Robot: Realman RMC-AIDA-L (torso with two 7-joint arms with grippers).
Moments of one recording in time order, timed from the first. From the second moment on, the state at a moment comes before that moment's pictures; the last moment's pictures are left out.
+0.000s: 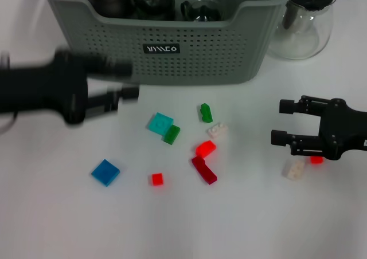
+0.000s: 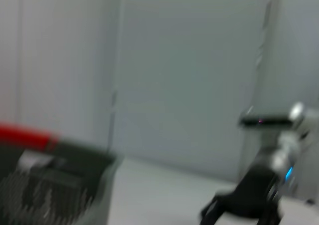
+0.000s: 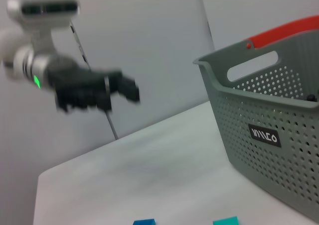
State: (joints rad) left arm -0.38 -2.18 0.58 1.13 1.97 1.94 -1.51; right arm 0.39 2.05 -0.79 -0.65 -1.89 -1.69 1.34
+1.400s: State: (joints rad) left arm -0.16 -2.18 0.00 0.35 2.31 1.59 -0.50; right arm 0.42 2.05 -0.80 -0.65 -1.91 -1.68 1.36
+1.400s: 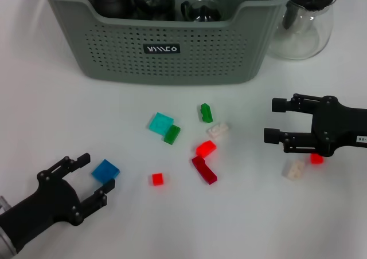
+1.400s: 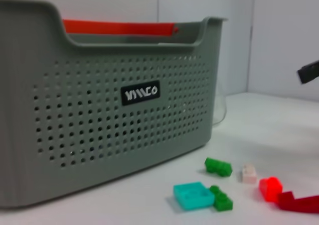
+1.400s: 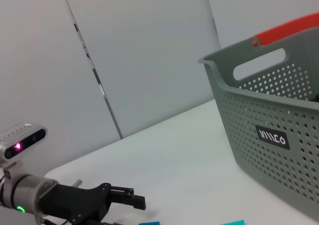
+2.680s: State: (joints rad) left arm -0.16 -2.18 -0.01 0.29 2.30 1.49 -0.38; right arm 0.42 2.05 -0.79 -0.64 -1.92 -1.68 1.36
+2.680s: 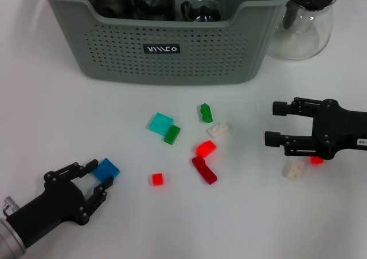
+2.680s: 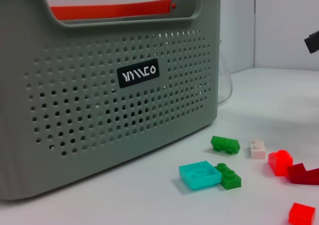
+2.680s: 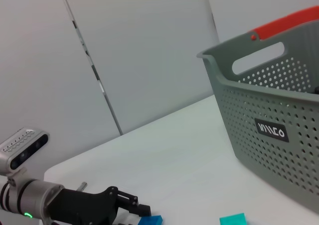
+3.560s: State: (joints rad) left arm -0.62 -2.04 -0.05 0.51 2.12 2.01 -1.44; right arm 0.43 2.05 -0.79 -0.63 -1.92 -1.68 1.35
